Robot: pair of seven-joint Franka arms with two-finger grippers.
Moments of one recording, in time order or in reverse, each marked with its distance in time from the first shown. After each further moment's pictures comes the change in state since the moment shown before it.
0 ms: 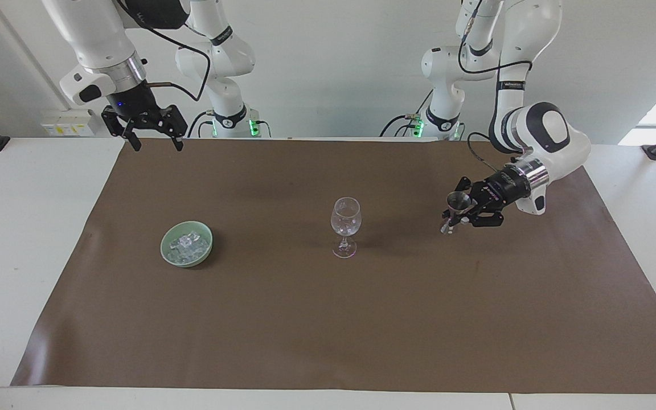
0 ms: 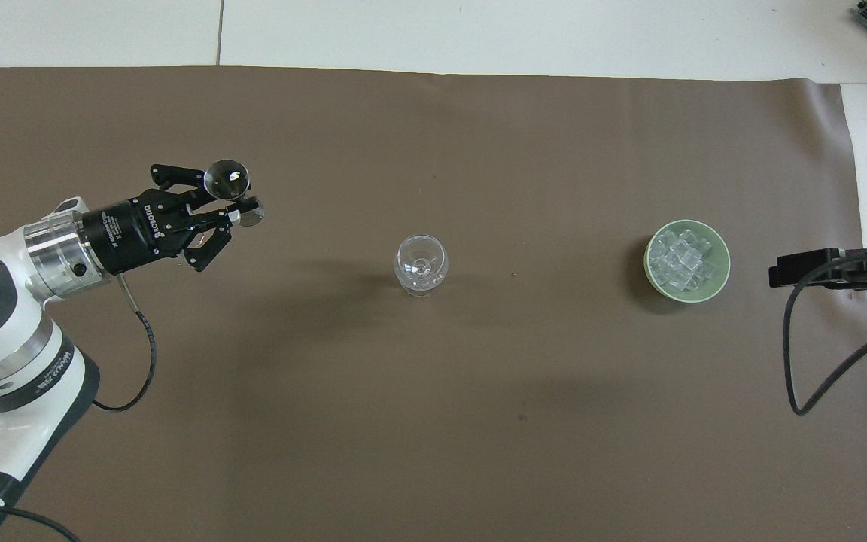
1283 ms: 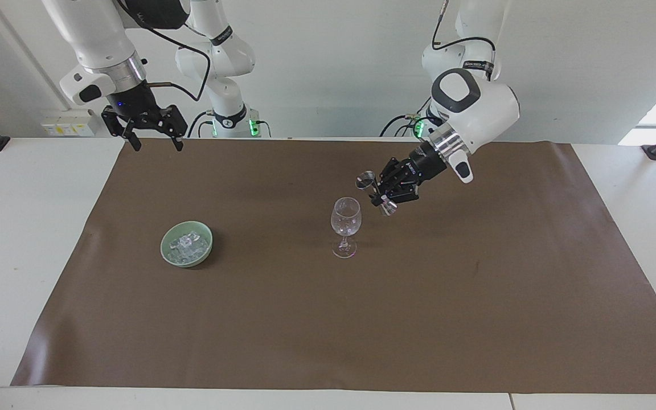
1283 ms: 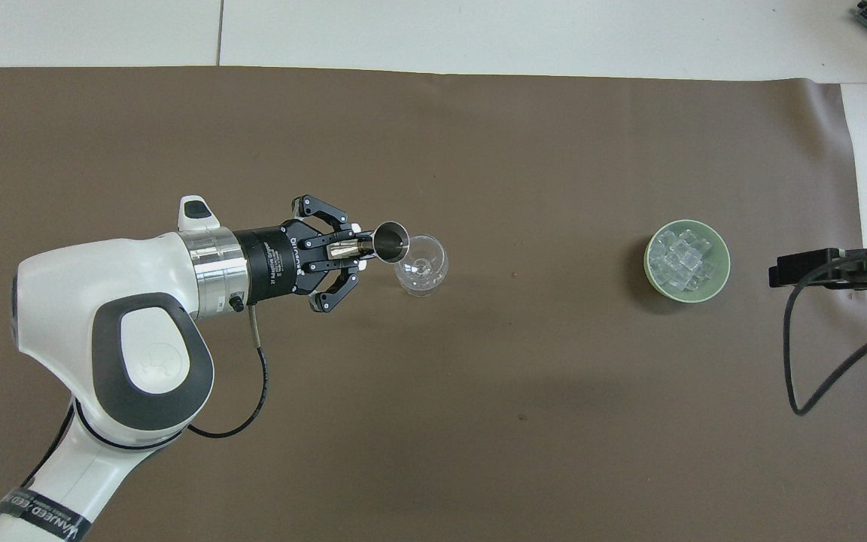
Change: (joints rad) left arm -0.389 -0.061 -0.003 0.038 0.491 0.398 -0.240; right arm 0.000 0.000 0.000 0.000 0.000 0.000 0.000
